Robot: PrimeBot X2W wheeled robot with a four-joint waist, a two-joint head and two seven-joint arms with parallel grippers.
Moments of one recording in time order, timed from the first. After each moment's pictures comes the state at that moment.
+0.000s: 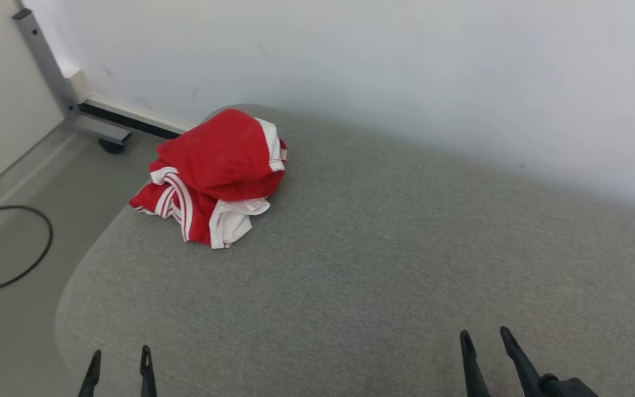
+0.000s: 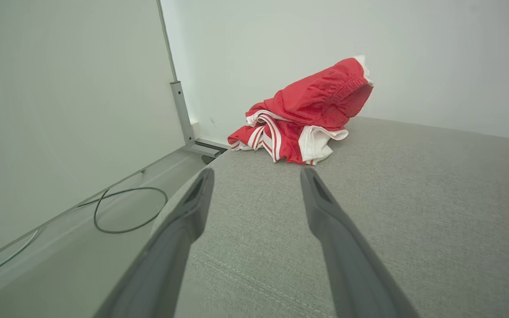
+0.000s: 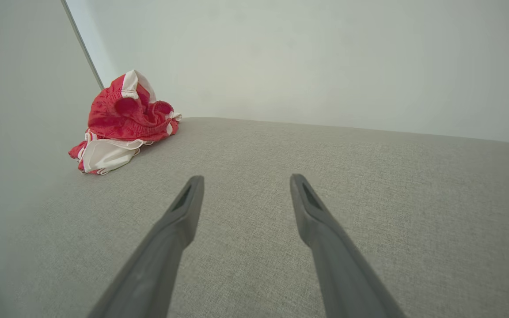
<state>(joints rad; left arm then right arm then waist) 0.12 0.05 0.06 0.11 -0.04 -0.03 -0.26 0.11 -0.05 0.04 0.18 0.16 0.13 -0.26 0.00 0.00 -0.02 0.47</state>
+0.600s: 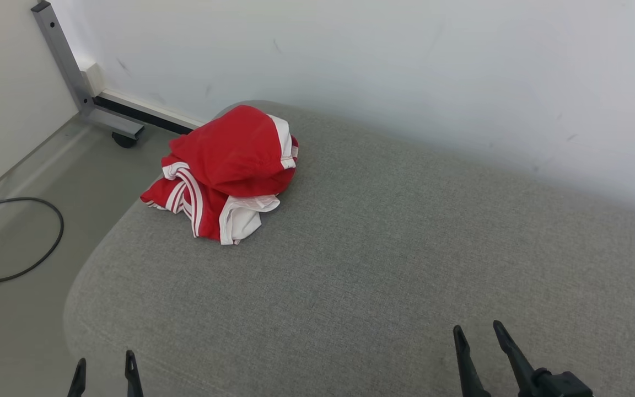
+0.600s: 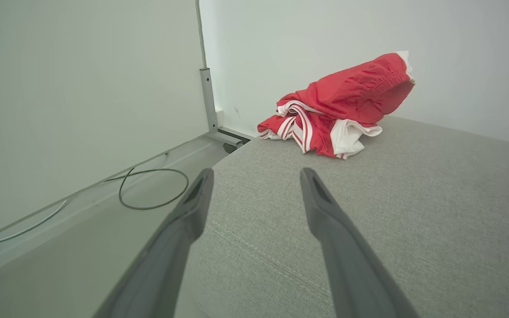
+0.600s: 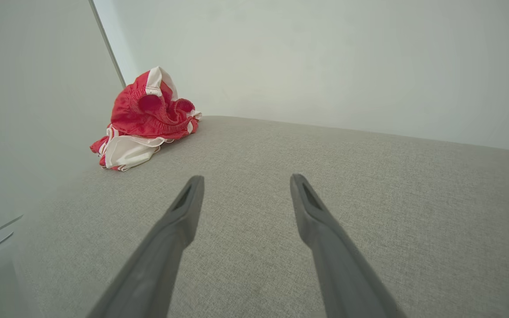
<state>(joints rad) 0.13 0.05 0.09 0.13 -0.10 0.00 -0.26 0.08 -0.05 0.06 0.19 0.14 0.13 -0.26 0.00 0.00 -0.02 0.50</state>
